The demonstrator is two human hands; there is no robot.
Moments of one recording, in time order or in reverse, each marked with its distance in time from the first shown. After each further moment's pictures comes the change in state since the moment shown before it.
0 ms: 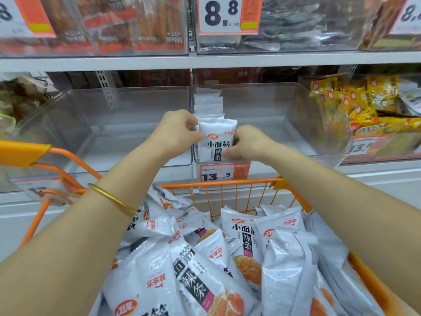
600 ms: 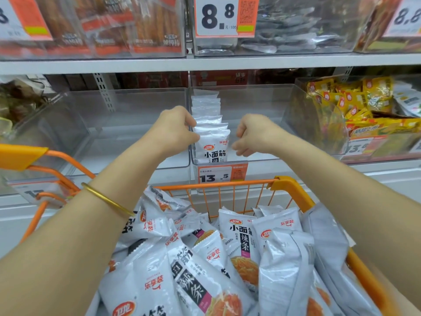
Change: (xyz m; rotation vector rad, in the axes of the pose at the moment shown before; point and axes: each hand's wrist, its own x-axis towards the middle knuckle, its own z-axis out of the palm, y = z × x) left_hand -0.001 0.008 -0.008 0.104 -0.031 -0.006; right_hand -0.014 -0.007 -0.027 -0.020 0.021 0.057
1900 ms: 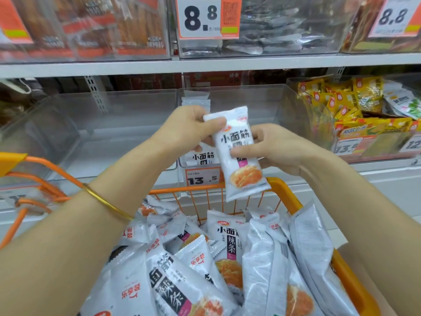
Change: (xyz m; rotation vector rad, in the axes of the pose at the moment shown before) left_hand -0.010 0.041 0.019 -0.407 -0.114 0.049; right_hand -0.046 0.028 -0.020 0.579 -0.188 -0.037
